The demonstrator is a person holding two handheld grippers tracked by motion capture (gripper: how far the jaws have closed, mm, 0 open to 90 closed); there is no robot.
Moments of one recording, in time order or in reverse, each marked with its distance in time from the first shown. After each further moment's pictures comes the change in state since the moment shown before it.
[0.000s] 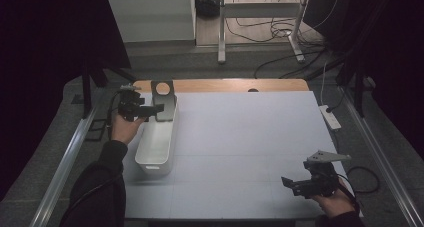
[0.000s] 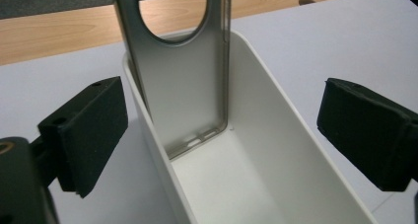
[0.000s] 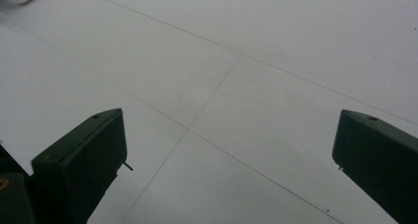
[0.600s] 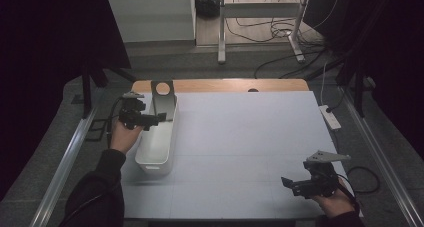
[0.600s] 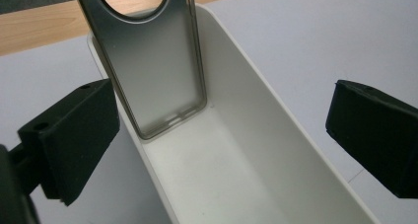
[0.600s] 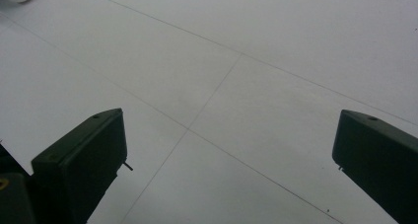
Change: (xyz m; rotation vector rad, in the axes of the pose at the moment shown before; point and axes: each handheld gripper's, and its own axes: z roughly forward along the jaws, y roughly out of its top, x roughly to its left) left arm -0.020 -0.016 -0.011 0.021 -0.009 0.074; right arm 0.001 0.000 0.000 0.002 -0.001 -0.004
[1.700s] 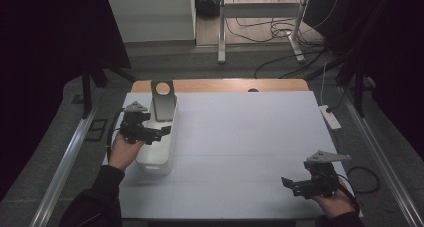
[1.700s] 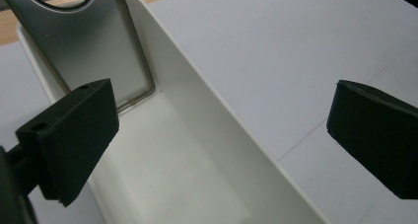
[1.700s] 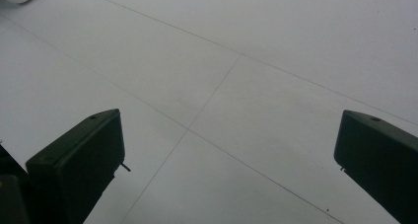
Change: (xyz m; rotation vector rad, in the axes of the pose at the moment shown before) left arm -0.041 -0.020 -0.023 -0.021 -0.068 0.065; right arm 0.000 0.000 0.000 -0.001 -0.002 0.004
